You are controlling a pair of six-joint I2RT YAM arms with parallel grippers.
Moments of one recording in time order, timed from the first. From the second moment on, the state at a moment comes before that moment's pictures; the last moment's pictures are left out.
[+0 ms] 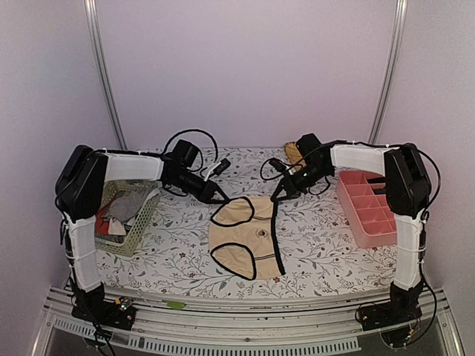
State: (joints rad) left arm -0.50 2.05 1.43 -0.34 0.77 0.13; right arm 0.47 2.12 1.66 -0.70 -0.74 0.00
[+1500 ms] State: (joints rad) left arm -0.80 1.67 0.85 -0.07 0.51 -0.03; right arm 0.69 1.73 1.02 -0.47 -0.70 0.26
